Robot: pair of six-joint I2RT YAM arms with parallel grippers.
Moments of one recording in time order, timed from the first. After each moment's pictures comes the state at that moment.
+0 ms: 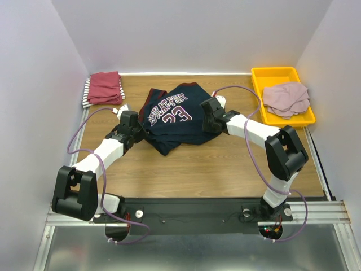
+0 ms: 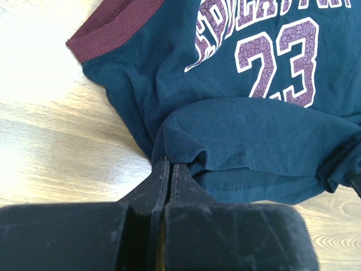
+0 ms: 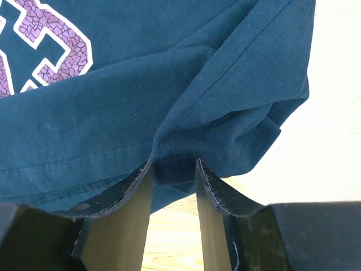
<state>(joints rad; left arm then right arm) -0.28 1.30 0.73 -0.16 -0.10 -0.75 0.60 1.79 1.25 -0.38 0.34 0.62</state>
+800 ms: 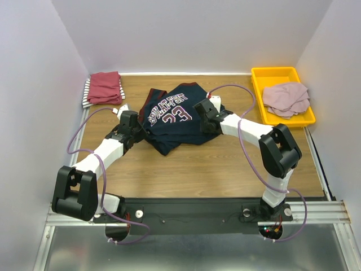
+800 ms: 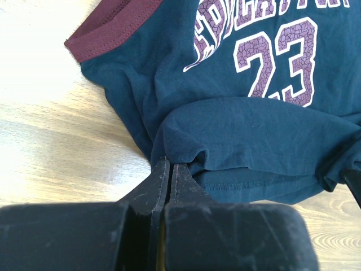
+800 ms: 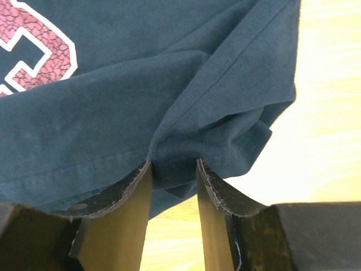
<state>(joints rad) -0.28 1.30 0.73 -0.16 -0.10 -0.75 0.64 1.85 1.31 -0.43 0.47 0.60</state>
